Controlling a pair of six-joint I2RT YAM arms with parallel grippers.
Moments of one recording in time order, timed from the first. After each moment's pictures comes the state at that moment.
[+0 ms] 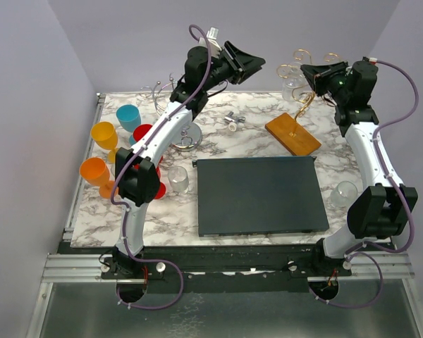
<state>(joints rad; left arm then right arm) -0.50 2.10 2.14 0.13 0.43 -1.23 -0.04 1.57 1.51 0.00 -0.30 1.23</state>
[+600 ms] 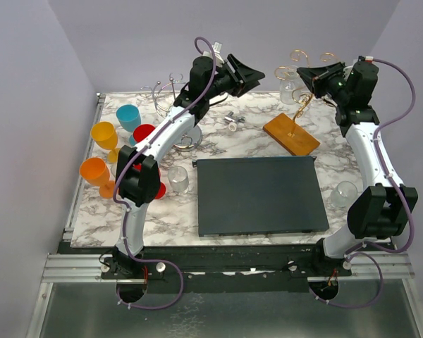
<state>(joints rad) -0.51 2.10 2.02 0.13 0.46 -1.23 -0.05 1.57 1.50 0.00 -0.41 1.21</state>
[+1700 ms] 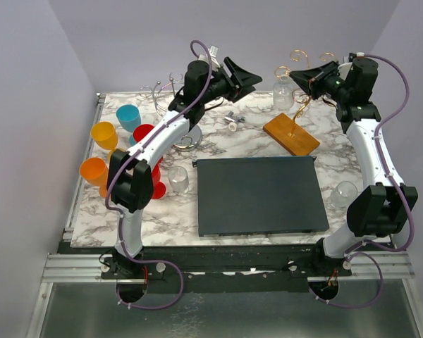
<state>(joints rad) -0.51 2.01 1.90 0.14 0.47 -1.21 -0.04 1.59 1.56 -0.11 -0.57 1.18</state>
